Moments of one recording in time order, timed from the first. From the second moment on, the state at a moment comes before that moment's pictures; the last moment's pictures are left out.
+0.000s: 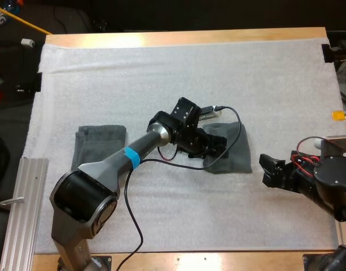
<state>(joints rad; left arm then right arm) -0.59 1.93 -1.22 0.59 0.66 -2.30 0.71 0.71 -0.95 0.98 0.17 -1.29</state>
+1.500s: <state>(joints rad) 0.05 1.44 -1.22 1.26 0.14 -1.57 0.71 0.71 -0.95 1.04 0.05 -1.29</state>
